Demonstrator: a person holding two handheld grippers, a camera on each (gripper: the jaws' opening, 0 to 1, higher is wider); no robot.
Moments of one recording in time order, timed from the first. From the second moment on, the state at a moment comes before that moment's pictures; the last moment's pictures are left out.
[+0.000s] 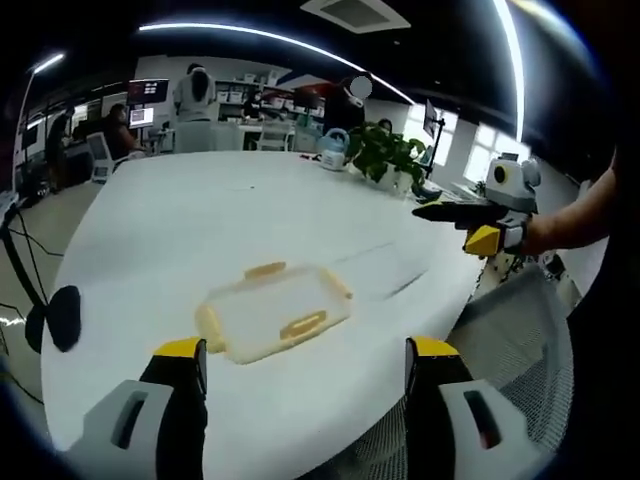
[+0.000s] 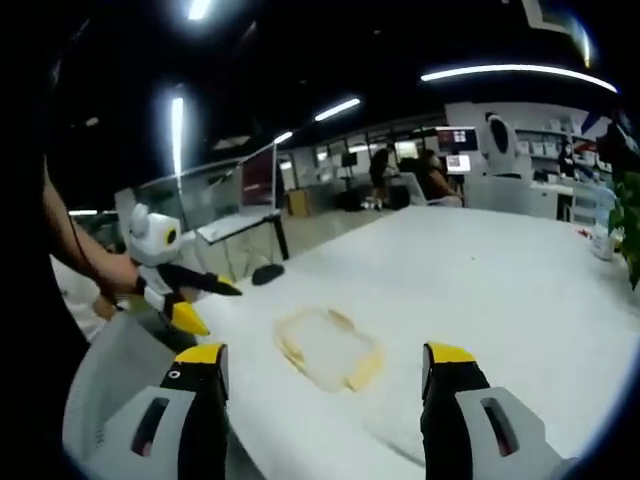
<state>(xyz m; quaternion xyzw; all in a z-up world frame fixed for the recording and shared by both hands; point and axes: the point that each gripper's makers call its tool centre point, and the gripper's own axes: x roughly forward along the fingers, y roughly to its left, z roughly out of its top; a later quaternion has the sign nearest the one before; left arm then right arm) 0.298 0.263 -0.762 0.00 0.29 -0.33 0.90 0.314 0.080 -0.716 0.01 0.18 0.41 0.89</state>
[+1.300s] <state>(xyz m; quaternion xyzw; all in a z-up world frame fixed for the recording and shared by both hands) 0.336 0.284 -0.769 0.05 0.31 -0.38 0.87 0.329 0.095 -0.724 -0.01 0.18 0.42 0.89</state>
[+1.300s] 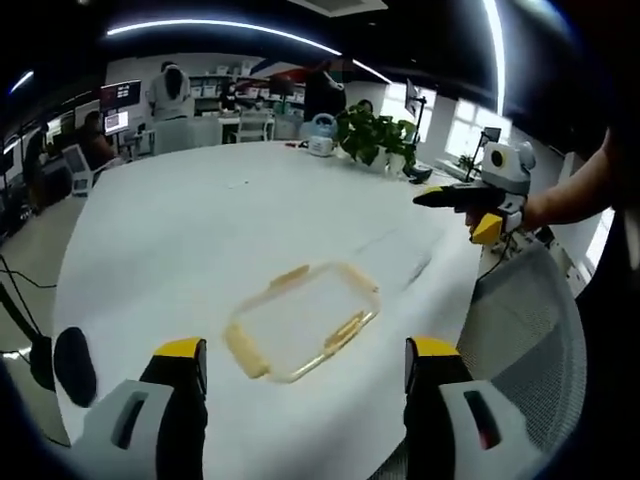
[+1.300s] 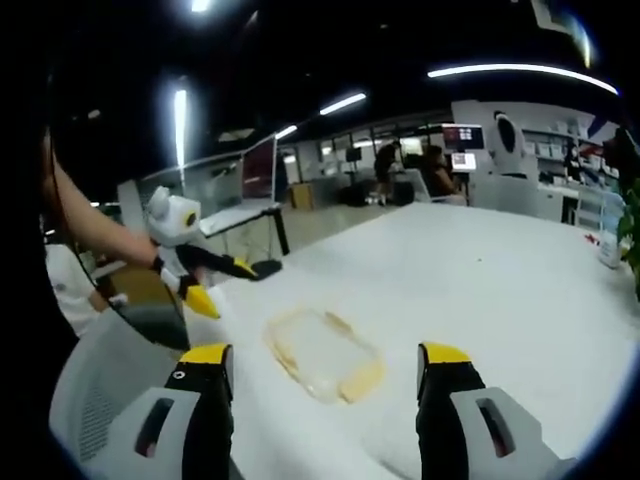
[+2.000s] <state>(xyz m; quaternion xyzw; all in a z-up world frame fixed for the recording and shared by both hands) 0.346 0.286 -0.786 0.12 0.33 -0.43 0.83 0.339 0.098 -0.737 -0.05 0.20 0.44 0.88</state>
